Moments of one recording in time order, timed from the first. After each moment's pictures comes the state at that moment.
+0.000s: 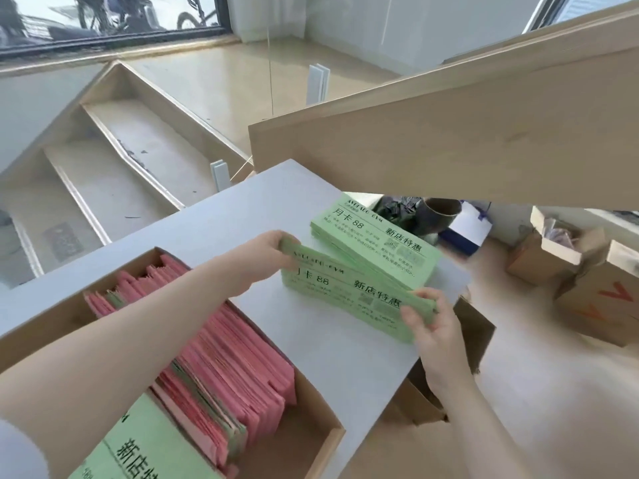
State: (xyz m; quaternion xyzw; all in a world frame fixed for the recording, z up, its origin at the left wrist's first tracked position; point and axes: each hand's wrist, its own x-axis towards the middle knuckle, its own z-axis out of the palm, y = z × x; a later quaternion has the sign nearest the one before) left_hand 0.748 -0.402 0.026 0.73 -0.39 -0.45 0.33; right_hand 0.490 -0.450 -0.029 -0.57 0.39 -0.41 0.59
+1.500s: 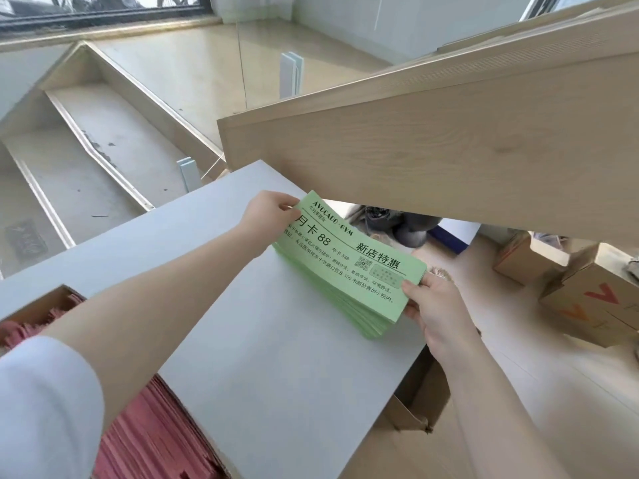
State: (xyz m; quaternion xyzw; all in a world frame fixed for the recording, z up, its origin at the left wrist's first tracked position) left_hand 0.743 -0.534 0.021 0.77 -0.37 -0.30 0.42; right_hand 0.500 -0.562 -0.006 -0.48 0.53 -0.30 0.63
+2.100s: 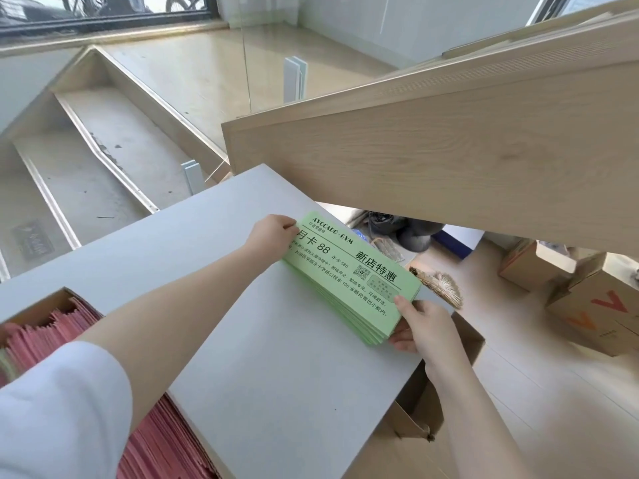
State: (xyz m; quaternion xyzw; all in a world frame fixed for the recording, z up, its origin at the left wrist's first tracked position) left_hand 0.743 -0.538 -0.012 0.81 -0.38 -0.30 0.34; right_hand 0.494 -0.556 -0.026 -0.54 0.62 -0.20 0.53
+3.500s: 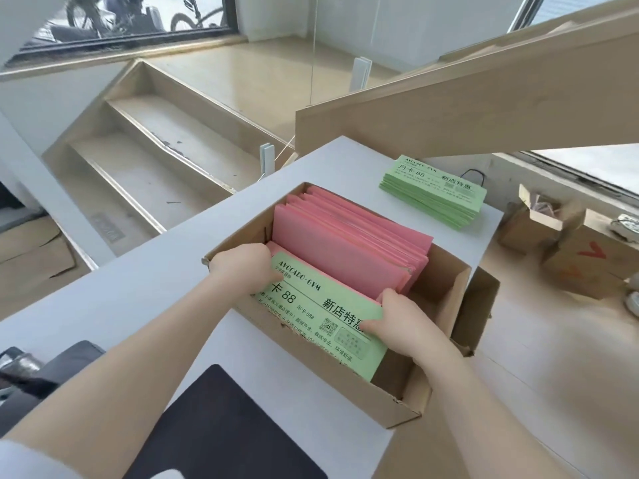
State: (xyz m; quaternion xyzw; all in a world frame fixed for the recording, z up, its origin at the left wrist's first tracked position) left_hand 0.829 -0.153 0.031 0.85 -0.49 -0.18 -0.05; right_hand 0.613 -0.194 0.023 -0.78 0.56 0.07 0.28
